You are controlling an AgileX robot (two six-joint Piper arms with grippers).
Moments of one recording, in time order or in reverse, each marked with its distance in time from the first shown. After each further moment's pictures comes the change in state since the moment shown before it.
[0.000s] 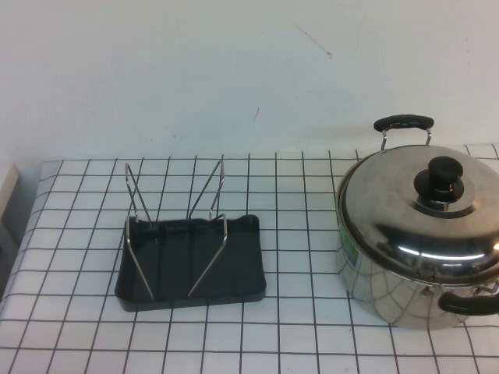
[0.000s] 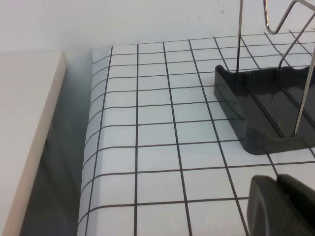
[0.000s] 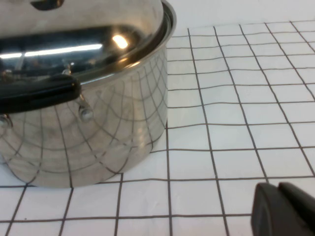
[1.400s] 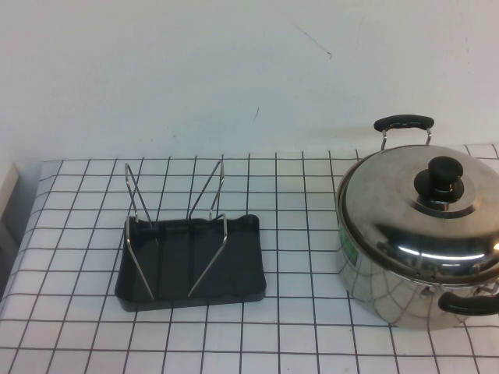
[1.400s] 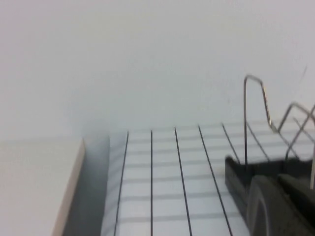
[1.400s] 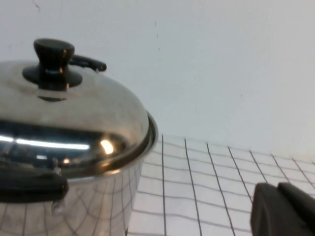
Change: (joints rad) right arm 0.000 0.000 0.003 -0.229 -0.288 -0.026; left arm 0.000 0.000 0.006 0.006 -0.231 0.000
